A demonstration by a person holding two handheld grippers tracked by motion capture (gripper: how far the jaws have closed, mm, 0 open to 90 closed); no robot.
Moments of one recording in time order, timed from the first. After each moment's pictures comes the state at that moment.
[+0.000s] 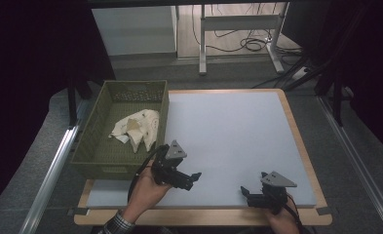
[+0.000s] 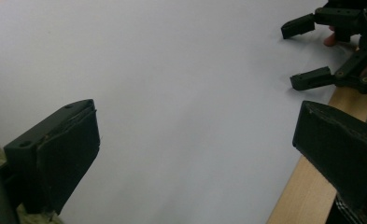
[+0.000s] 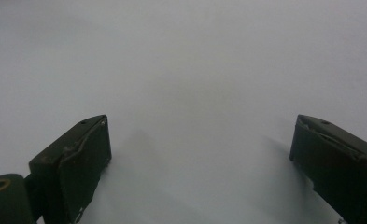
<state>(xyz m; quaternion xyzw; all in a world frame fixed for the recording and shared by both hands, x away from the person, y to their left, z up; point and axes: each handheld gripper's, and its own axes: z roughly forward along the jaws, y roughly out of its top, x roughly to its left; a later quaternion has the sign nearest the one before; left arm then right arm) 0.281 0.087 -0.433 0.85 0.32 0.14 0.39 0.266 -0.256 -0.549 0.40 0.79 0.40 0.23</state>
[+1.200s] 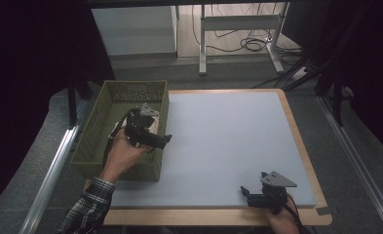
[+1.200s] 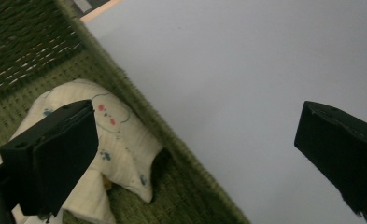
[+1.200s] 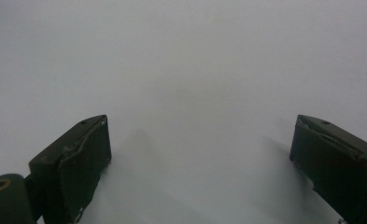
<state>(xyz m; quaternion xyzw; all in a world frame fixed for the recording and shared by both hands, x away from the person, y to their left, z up) 0.358 0.167 -0.395 0.83 0.41 0.19 0.32 0.266 -0.256 -0.549 0.40 0.79 0.40 0.23</state>
